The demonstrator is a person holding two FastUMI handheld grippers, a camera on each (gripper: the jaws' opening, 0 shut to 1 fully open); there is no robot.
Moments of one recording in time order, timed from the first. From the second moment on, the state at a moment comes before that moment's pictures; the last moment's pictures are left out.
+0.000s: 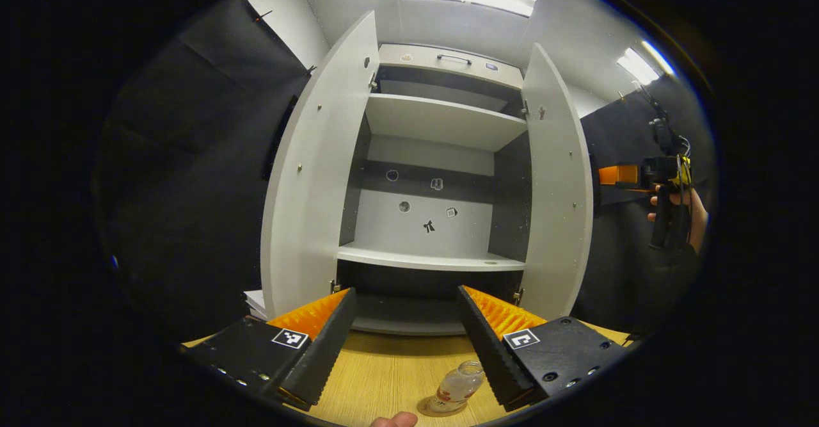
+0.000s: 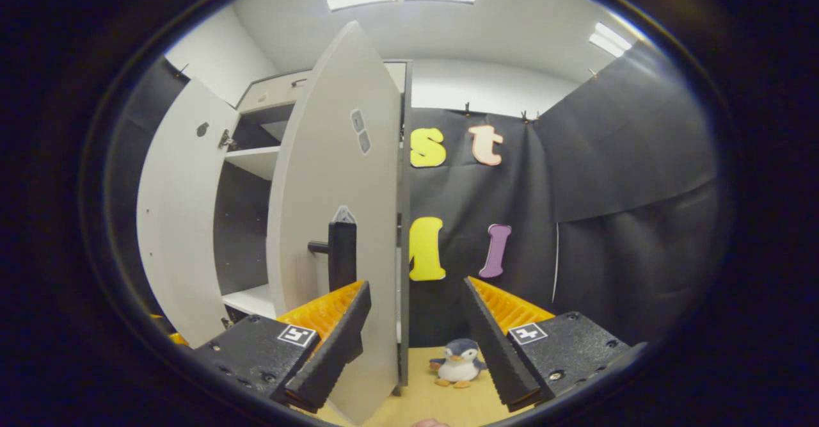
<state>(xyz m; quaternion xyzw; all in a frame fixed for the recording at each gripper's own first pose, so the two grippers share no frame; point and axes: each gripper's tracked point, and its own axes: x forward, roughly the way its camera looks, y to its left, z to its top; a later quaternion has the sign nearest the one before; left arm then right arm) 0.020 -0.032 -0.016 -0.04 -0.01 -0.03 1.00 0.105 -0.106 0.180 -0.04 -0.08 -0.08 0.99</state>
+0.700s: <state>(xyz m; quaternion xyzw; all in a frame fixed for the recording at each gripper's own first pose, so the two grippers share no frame) 0.006 0.003 -0.004 -0.03 -0.01 0.01 1.00 0.124 -0.046 0.169 -0.04 -0.10 -0.03 0.99</state>
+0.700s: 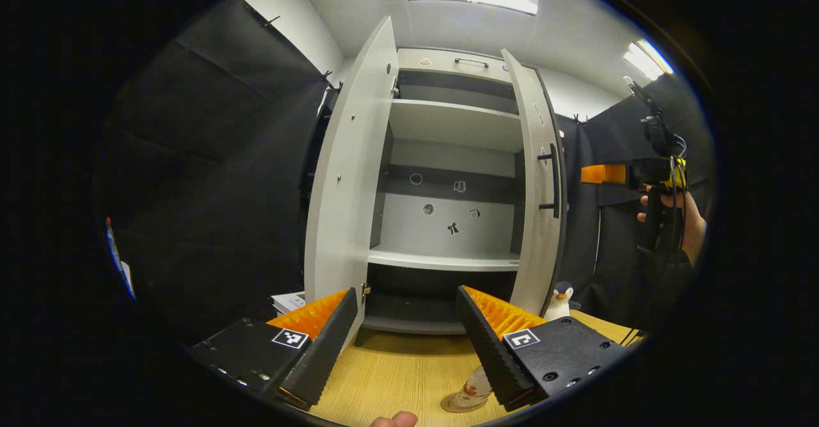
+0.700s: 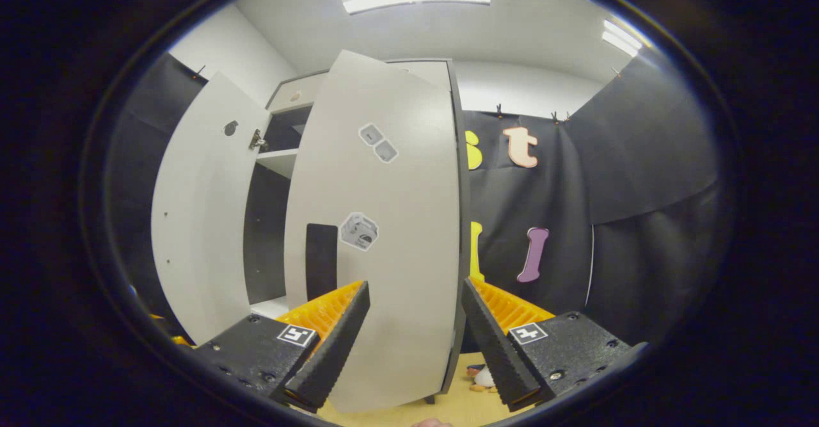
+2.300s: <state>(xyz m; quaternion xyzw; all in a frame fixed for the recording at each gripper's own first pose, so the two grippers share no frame) 0.078 0.220 0.119 -0.06 -0.16 0.21 0.96 0.008 0.002 0.026 -0.03 -0.02 0.03 1.00</state>
